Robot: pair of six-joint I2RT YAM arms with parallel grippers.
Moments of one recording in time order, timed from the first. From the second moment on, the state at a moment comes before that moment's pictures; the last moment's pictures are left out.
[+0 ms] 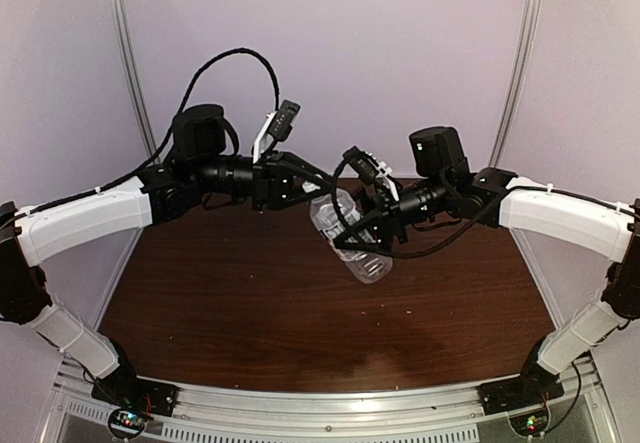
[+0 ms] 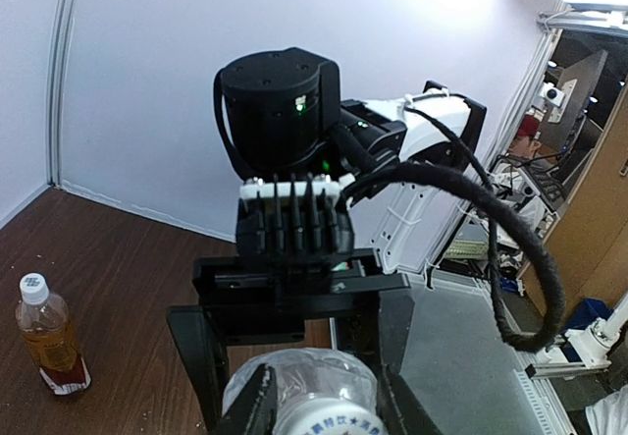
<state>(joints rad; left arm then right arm) -0.79 1.47 1.27 0.14 0.90 -0.28 0.77 1.48 1.26 -0.21 -0.94 -0.05</state>
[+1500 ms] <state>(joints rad) -0.80 1.40 1.17 0.25 0.80 -0.31 0.79 1.50 1.25 -0.20 -0.98 -0.04</state>
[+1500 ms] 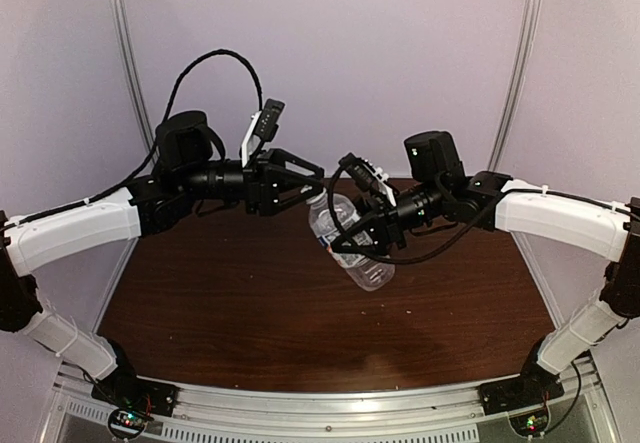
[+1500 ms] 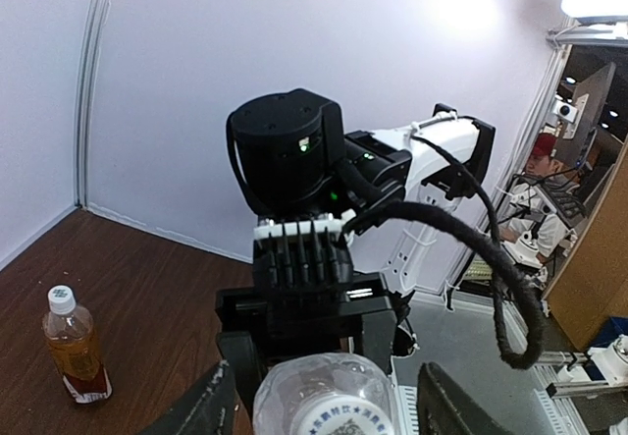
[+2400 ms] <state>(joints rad) -0.80 1.40 1.19 0.17 0.65 -0.35 0.79 1.47 1.19 -0.09 -0.77 0.01</state>
